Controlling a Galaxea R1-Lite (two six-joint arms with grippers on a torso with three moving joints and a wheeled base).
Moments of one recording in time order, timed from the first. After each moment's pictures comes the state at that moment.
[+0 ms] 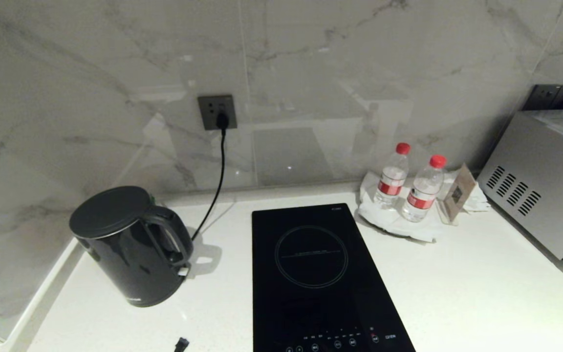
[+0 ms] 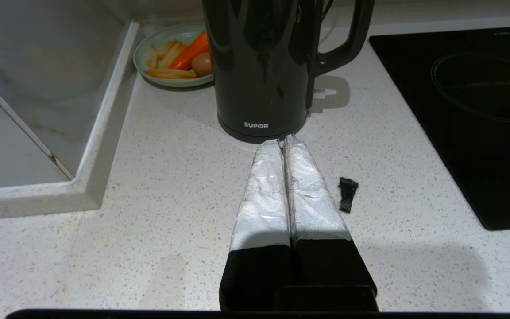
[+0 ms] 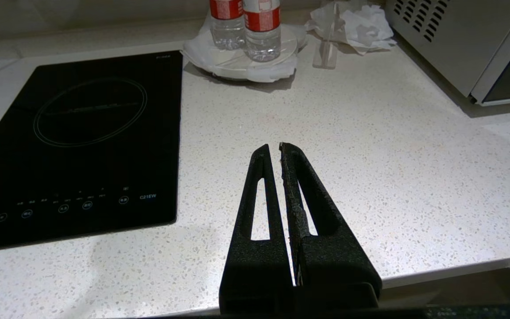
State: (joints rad) left arm 0.00 0.00 -0.03 0.07 0.01 0.02; right arm 0.00 0.00 0.00 0.00 0.00 0.01
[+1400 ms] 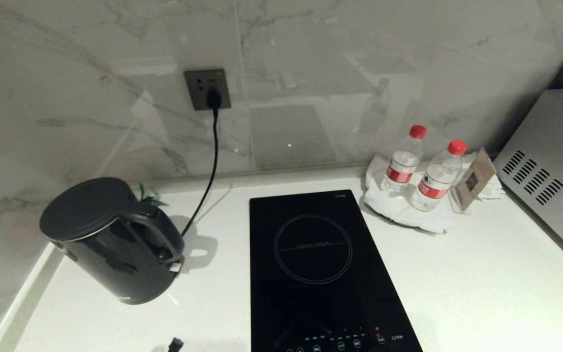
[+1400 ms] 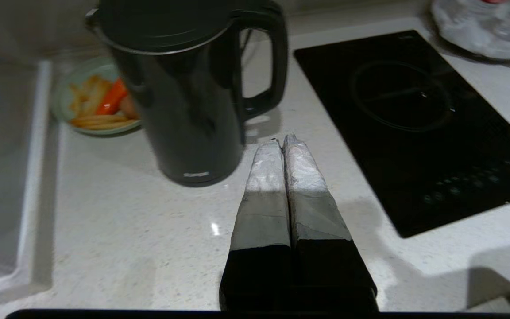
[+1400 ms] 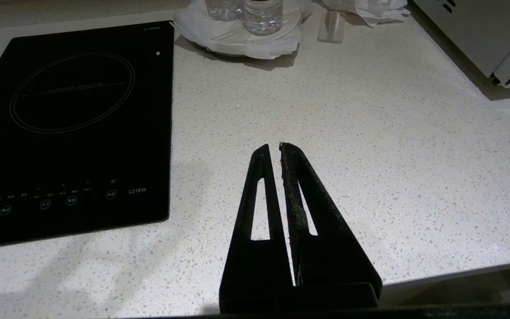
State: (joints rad) left arm 0.02 0.28 -0.37 0.12 -0.25 0.03; right arm 0.00 0.00 0.00 0.00 0.00 0.01
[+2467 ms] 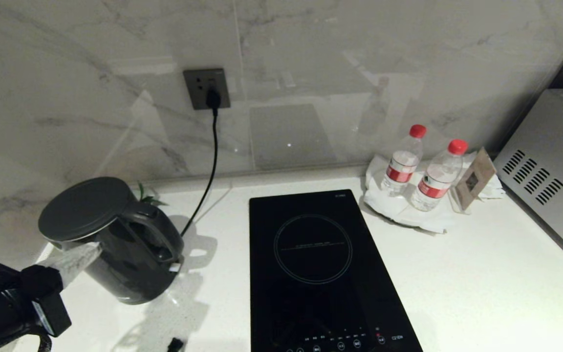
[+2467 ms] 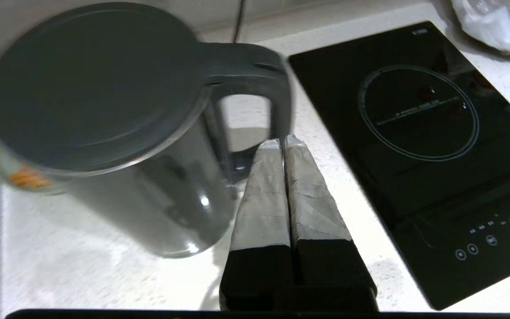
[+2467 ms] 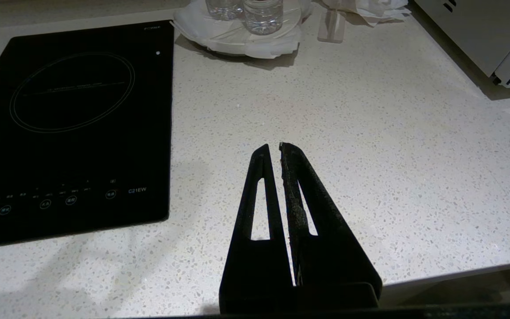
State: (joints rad) left arm -0.26 0.99 -0.29 -0.57 -0.02 0.03; right arm 0.00 0.00 0.00 0.00 0.00 0.00
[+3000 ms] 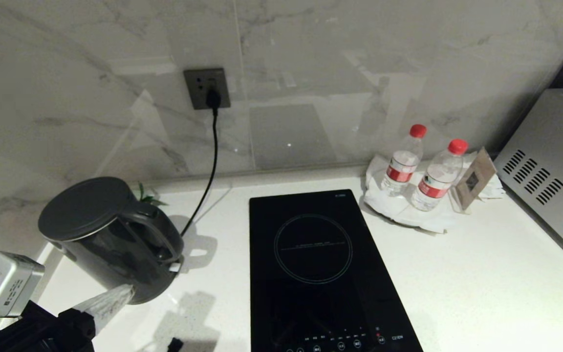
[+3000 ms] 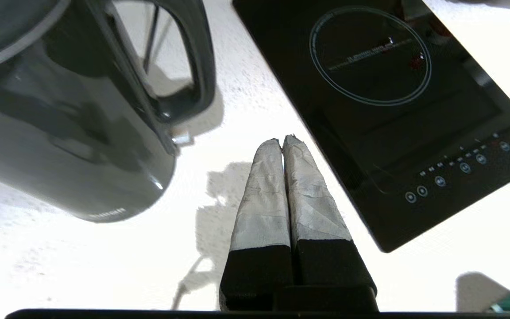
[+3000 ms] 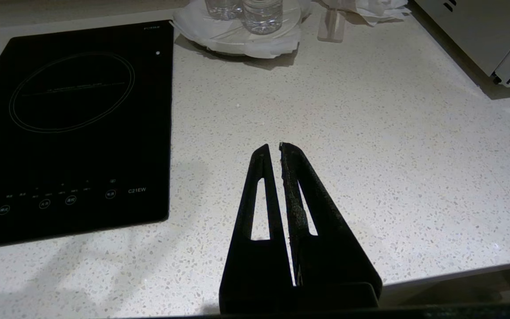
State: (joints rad) left arm -0.55 1.00 -0.18 -0.59 0.15 -0.07; right arm 0.00 0.00 0.00 0.00 0.00 0.00
